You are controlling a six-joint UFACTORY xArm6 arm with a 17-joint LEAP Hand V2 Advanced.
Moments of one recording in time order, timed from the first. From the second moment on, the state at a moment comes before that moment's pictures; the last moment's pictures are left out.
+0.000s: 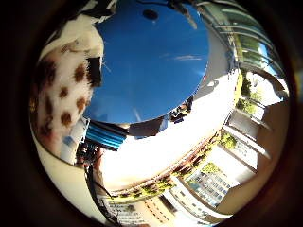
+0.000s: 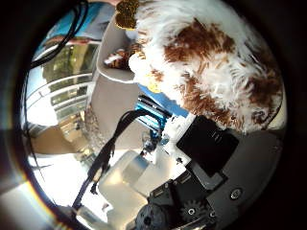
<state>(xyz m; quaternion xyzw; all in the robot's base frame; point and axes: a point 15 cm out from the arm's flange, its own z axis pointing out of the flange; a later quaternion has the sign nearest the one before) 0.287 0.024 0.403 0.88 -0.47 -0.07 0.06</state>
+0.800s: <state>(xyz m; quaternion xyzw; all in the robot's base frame) 0.455 0.297 0.392 0.87 -0.48 -0.07 -0.11</state>
